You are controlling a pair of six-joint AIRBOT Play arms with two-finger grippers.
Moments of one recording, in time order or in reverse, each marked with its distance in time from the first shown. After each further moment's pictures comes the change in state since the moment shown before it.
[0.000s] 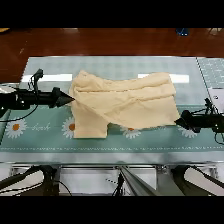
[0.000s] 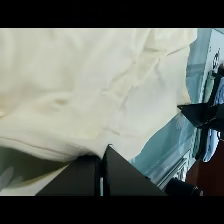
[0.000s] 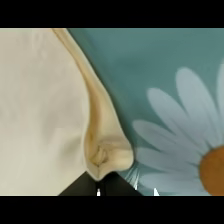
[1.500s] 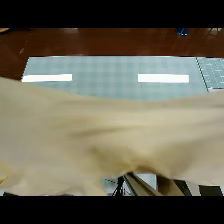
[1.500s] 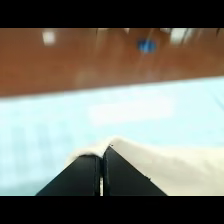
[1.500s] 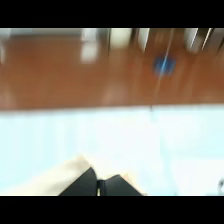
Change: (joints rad) left arm 0.001 0.644 1.090 0.522 -0.470 -0.562; right arm 0.139 0.562 1.302 -0.397 0.687 0.242
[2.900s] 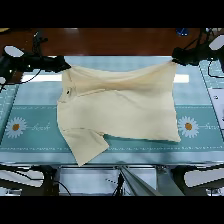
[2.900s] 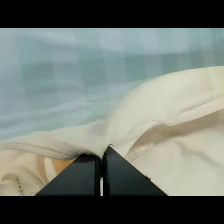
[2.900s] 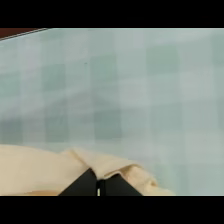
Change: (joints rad) left arm -0.111 -1.000 -0.443 -0.235 0.665 0.478; right arm 0.285 -1.019 -0.227 0.071 -0.715 0.075
